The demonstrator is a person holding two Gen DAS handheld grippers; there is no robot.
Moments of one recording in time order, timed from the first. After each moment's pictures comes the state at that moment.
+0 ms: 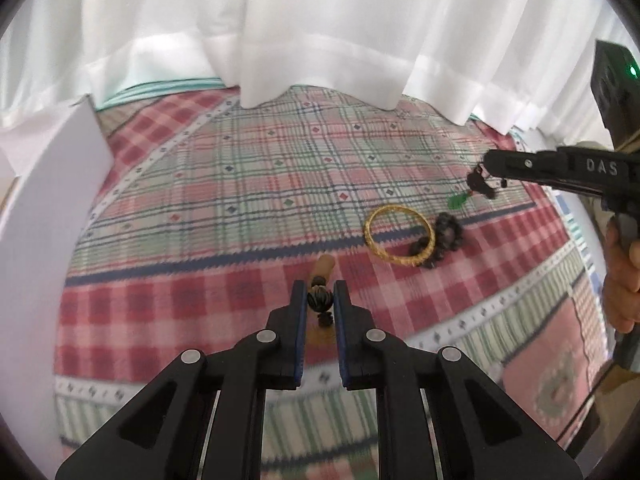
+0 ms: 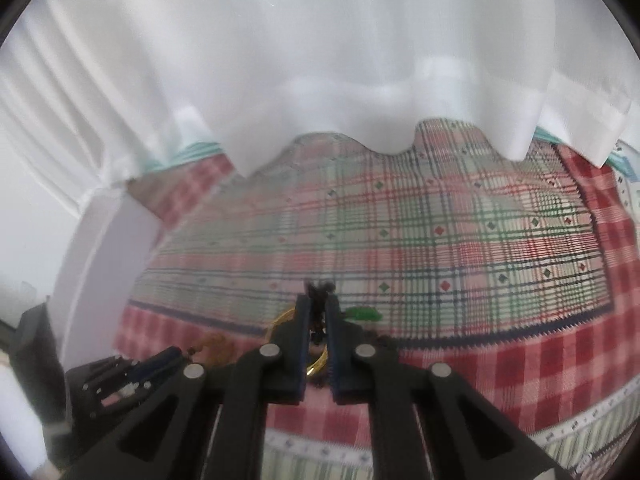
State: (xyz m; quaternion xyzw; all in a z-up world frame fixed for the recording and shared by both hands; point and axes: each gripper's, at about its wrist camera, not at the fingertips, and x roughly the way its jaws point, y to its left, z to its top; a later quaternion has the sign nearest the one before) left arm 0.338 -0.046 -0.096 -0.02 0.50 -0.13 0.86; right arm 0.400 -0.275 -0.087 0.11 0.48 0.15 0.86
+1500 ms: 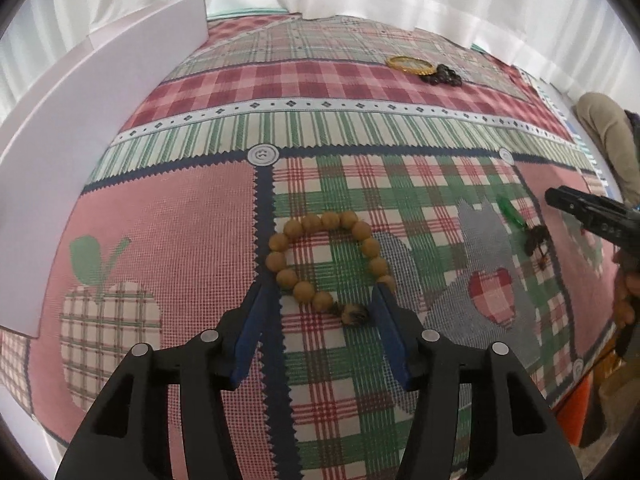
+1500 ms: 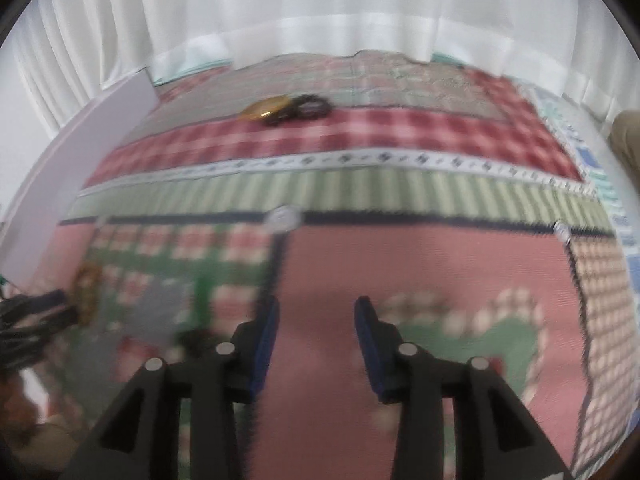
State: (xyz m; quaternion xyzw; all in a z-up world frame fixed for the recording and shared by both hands) left arm 0.128 -0.012 -0.150 -0.01 0.52 -0.06 0.85; right arm 0.166 -0.309 -0.174 0.01 0.46 0.08 0.89
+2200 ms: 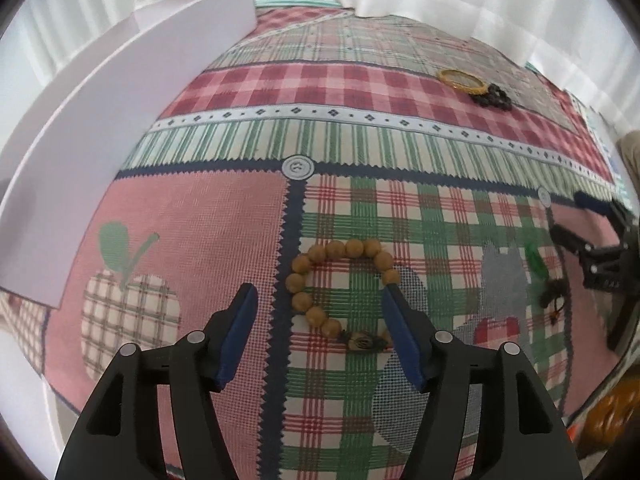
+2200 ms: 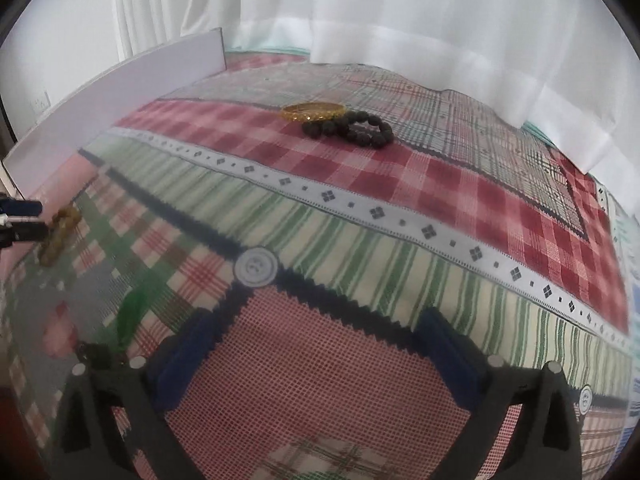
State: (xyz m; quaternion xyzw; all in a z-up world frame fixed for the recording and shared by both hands) left arm 0.151 -0.017 -0.140 -0.03 0.55 0.04 0.84; right arm 0.224 -0.304 -0.202 -0.13 0.41 0.22 0.88
